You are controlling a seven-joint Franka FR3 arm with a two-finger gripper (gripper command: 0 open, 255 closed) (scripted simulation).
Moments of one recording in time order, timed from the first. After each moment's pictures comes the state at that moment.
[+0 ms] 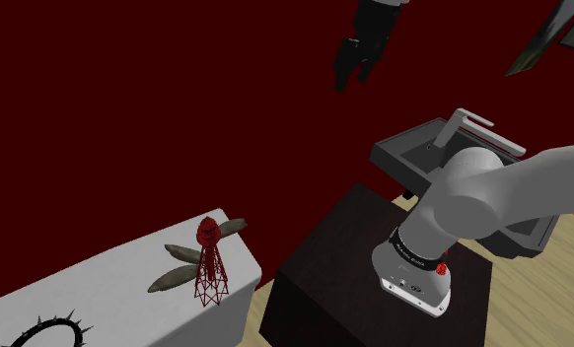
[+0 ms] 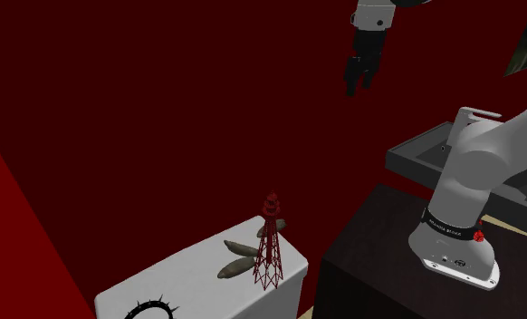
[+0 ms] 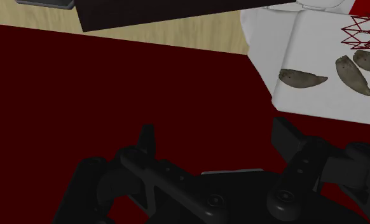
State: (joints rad) arm 0.02 -0.80 0.04 -2.38 -0.02 1.62 0.14
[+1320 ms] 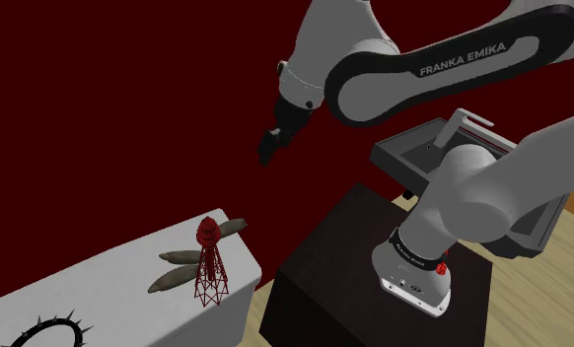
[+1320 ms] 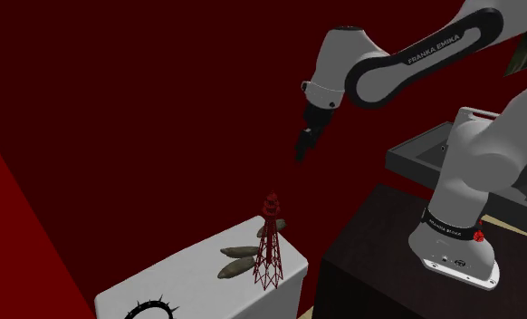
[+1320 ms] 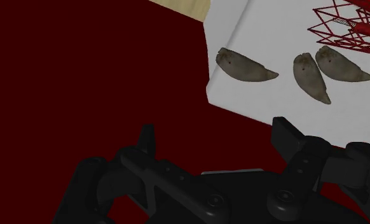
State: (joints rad) arm 0.19 -0.54 0.23 -2.68 0.10 2.35 0.18
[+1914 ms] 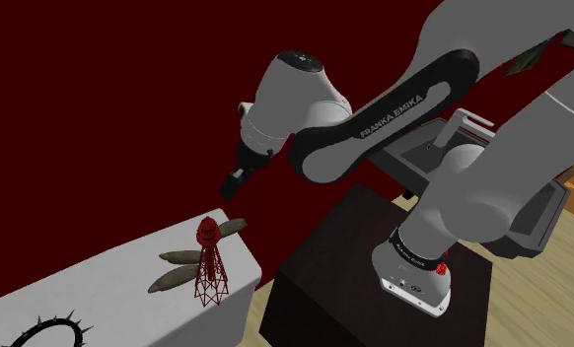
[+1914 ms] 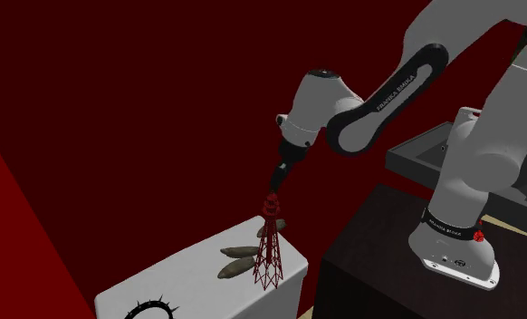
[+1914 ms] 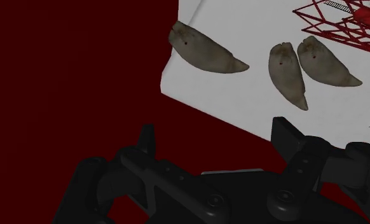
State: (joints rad) arm 0.19 -0.20 0.37 -2.65 0.02 2.75 0.26
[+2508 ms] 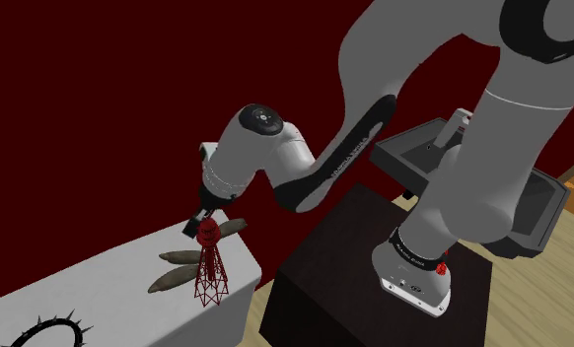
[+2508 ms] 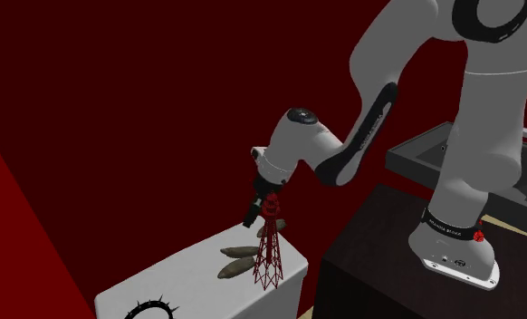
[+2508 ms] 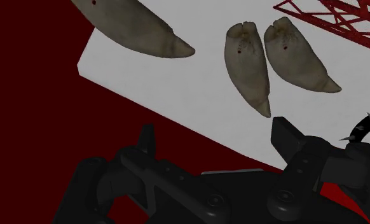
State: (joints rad) arm 0.23 0.18 0.35 -2.46 -0.66 2.98 0.80
